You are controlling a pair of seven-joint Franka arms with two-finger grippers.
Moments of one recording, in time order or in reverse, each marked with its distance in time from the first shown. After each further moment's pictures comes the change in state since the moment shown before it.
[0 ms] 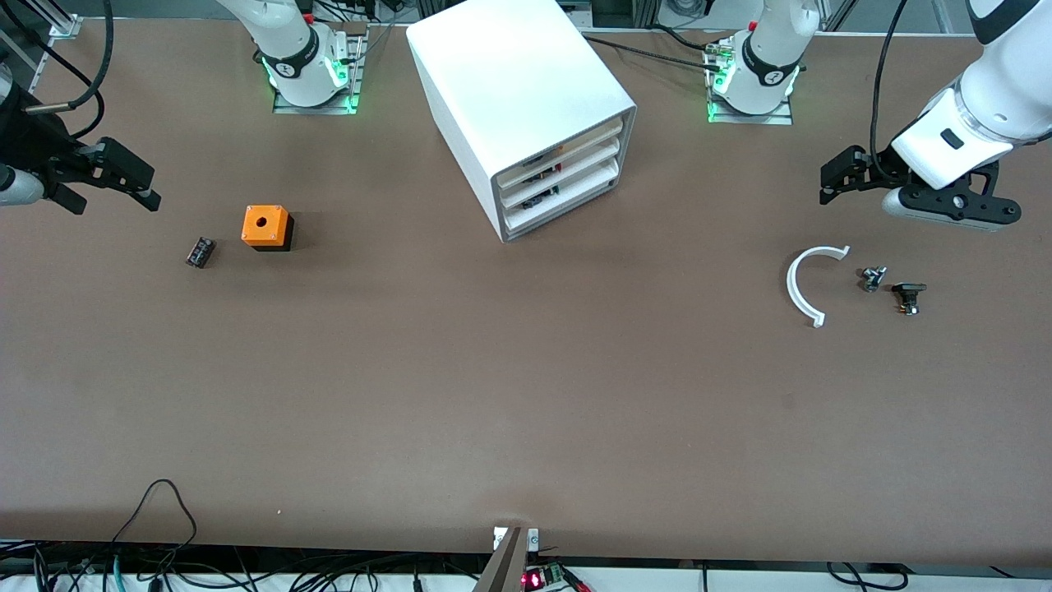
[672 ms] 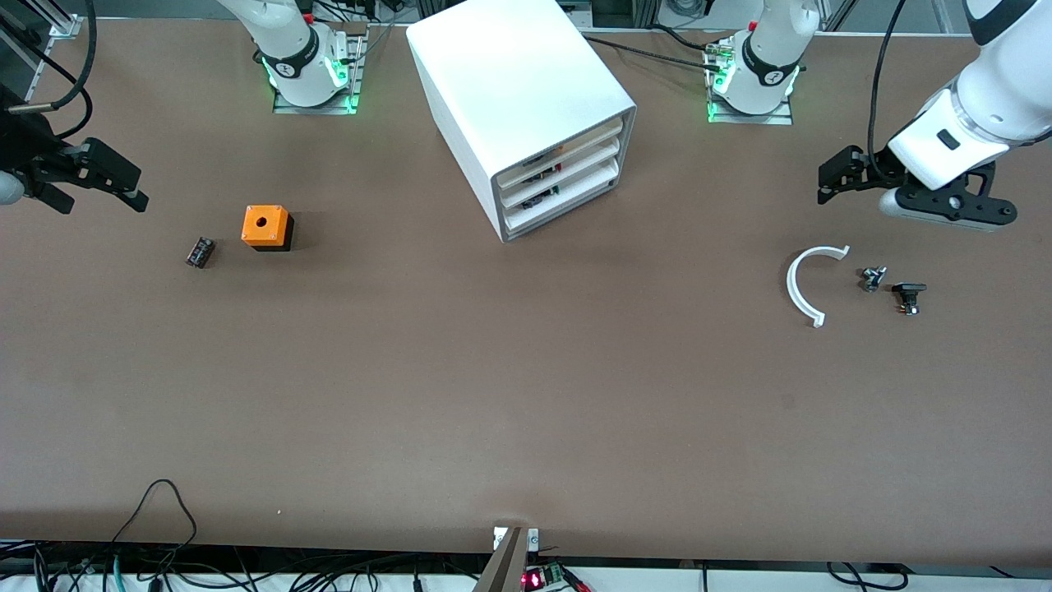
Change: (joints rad) left arm -0.013 0.006 -0.003 0.006 -0.002 -0.033 0.000; right arm -0.022 0.006 0.000 0.008 0.000 -0.004 0.001
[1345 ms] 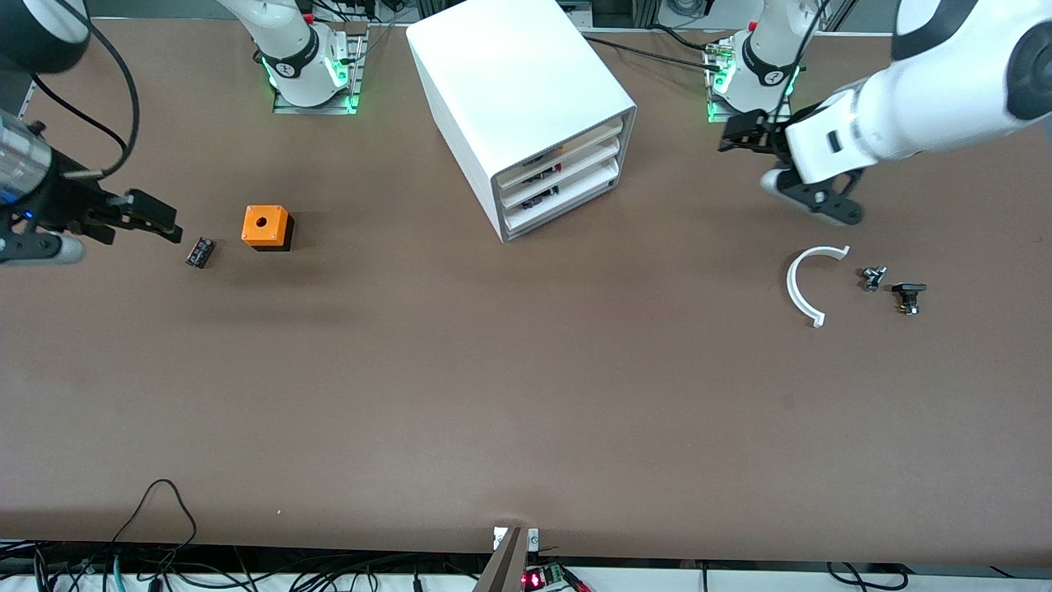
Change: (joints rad) left arm -0.111 0.117 -0.005 0.067 -0.360 -0.224 0.041; right arm 0.000 0.129 0.002 -0.005 0.000 -0.003 0.000
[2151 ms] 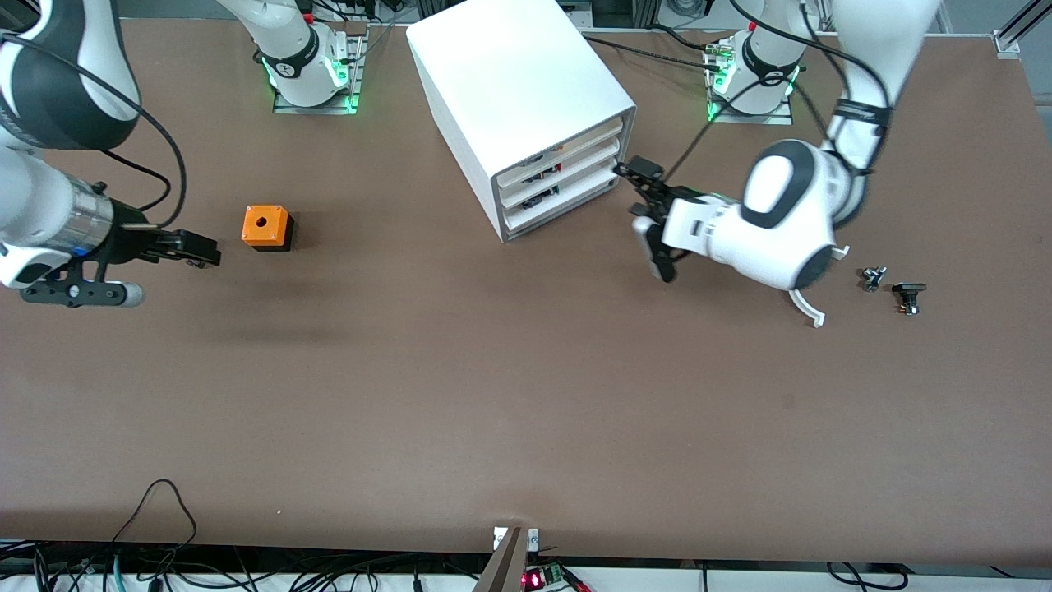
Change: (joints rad) left arm -0.018 0.296 -0.129 -0.195 -0.375 0.250 0.609; right arm 0.022 0.094 0.010 -0.010 0.001 -0.003 0.100
